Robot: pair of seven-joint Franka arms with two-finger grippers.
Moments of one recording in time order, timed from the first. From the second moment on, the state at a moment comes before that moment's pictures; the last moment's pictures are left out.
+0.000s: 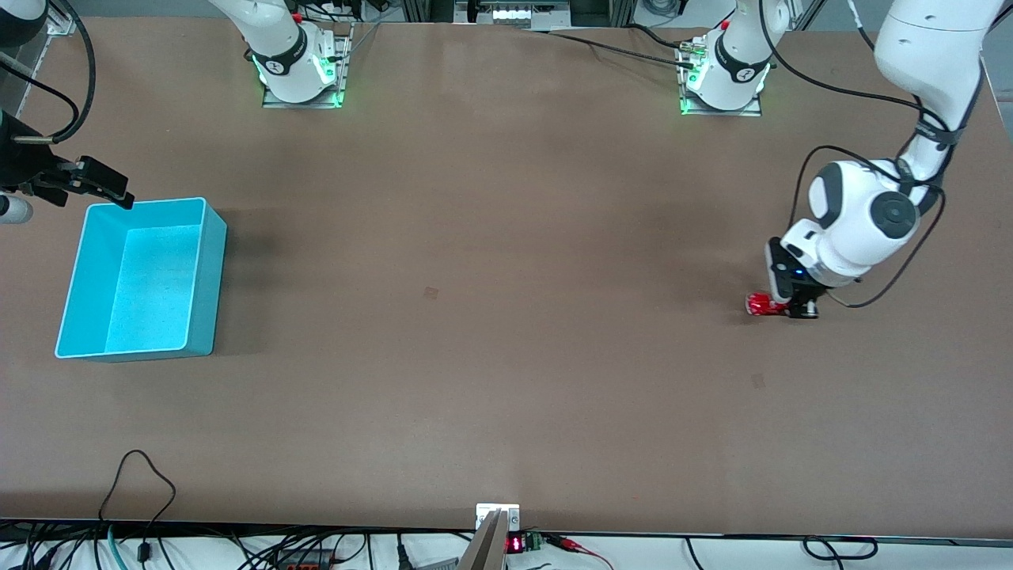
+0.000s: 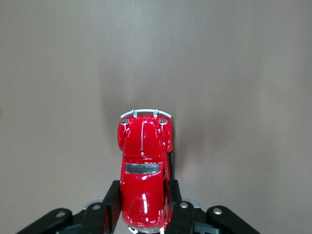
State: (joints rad) left arm 0.22 0.42 -0.07 -2.22 0.09 2.72 1.64; right arm 0.03 -0.01 -0.08 -1.69 -0.01 1.66 -0.01
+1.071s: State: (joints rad) left arm 0.40 0.49 -0.12 -2.10 0.09 2.69 1.78; right arm 0.03 -0.01 -0.08 -1.69 -0.01 1.66 -0.01
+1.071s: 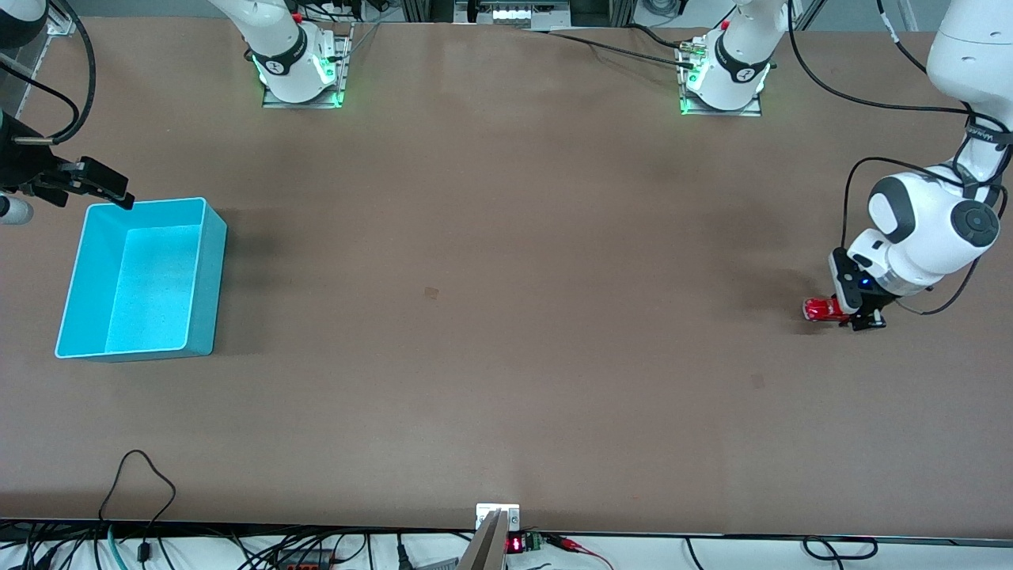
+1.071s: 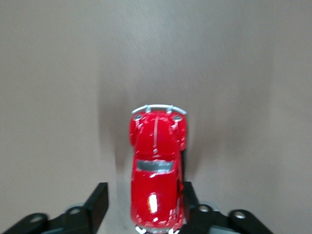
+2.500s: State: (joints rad) left arm 0.39 0.13 -0.31 -1.78 0.09 1.66 1.17; right arm 0.03 -0.01 -0.08 -1.69 -0.01 1.66 -0.01
